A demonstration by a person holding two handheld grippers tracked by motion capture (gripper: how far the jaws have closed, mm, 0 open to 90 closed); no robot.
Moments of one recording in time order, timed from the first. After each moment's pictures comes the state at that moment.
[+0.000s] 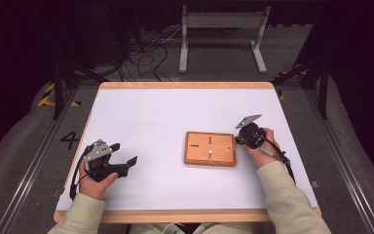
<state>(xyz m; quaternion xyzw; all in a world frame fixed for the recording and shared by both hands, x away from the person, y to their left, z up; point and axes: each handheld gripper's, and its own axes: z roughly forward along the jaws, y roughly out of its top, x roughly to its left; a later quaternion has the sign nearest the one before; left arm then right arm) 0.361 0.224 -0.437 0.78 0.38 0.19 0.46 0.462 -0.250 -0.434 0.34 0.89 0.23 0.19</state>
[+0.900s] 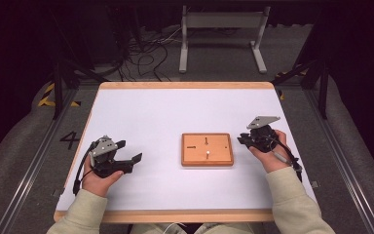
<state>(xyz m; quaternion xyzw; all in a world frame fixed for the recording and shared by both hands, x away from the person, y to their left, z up) 0.369 0.208 -0.428 0.78 0.37 0.18 0.46 0.423 -0.272 -0.398 0.34 0.86 0.32 0.20</state>
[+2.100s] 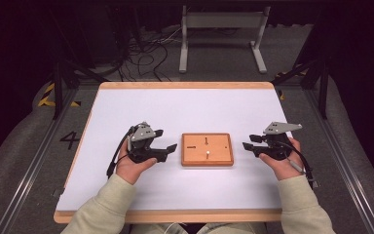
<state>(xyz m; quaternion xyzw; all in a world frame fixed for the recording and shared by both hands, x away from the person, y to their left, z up) 0.398 0.110 -0.401 0.81 0.30 0.14 0.49 0.395 -0.300 -0.396 0.36 0.82 0.40 0.18</state>
